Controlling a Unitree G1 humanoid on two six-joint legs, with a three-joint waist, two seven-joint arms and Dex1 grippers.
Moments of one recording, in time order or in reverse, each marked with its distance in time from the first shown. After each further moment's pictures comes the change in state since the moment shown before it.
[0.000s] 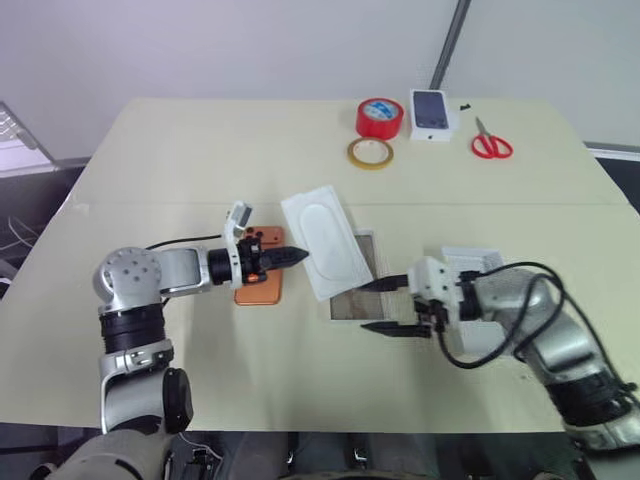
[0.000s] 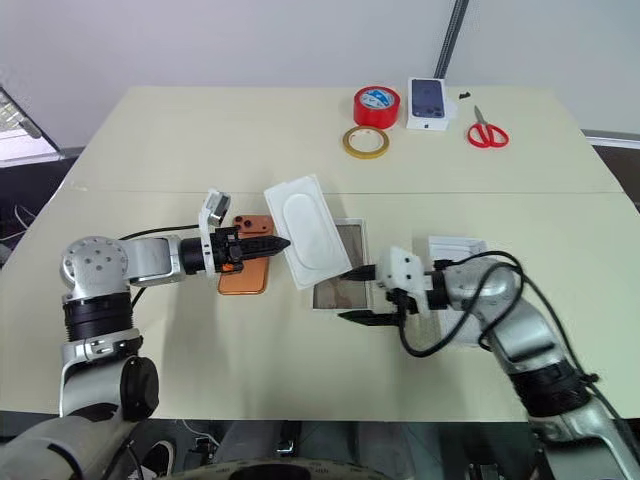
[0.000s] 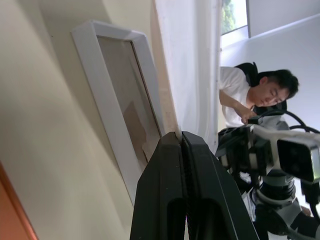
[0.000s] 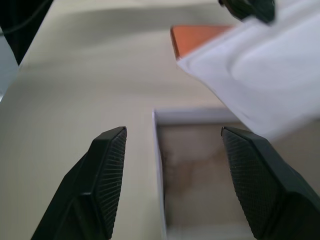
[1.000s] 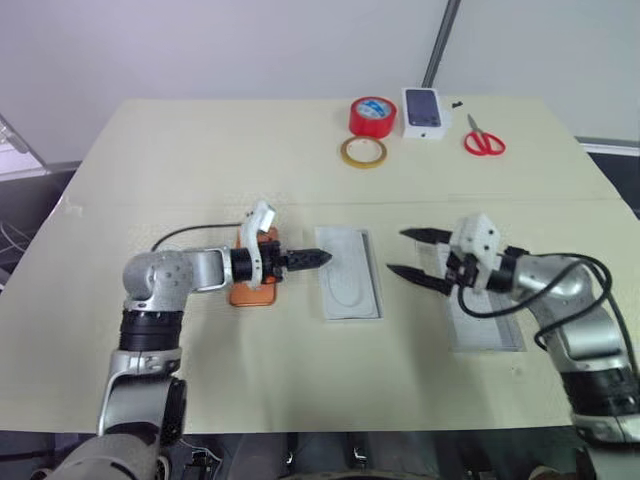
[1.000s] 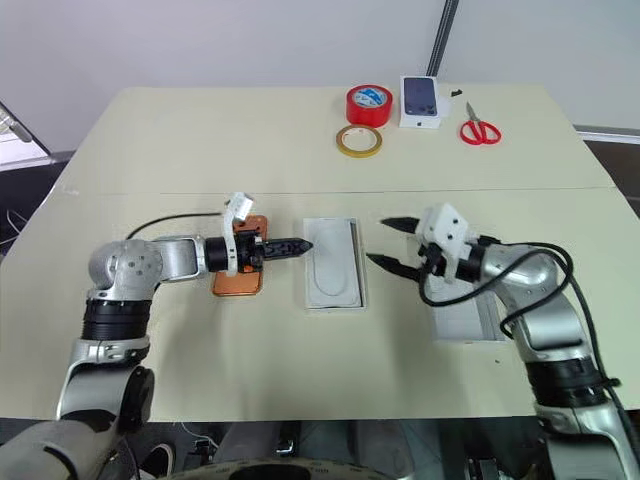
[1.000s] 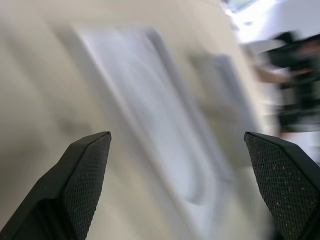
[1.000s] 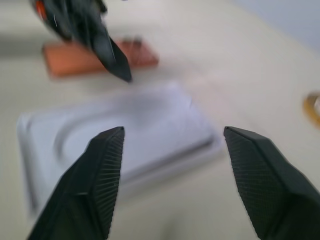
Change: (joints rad) left arm 0.084 0.091 -0.308 -0.122 0.305 -0.523 -0.180; right arm -0.117 0.132 -0.106 0.084 0.006 -0.010 -0.219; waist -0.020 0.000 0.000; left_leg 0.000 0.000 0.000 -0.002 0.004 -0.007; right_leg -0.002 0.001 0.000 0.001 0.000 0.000
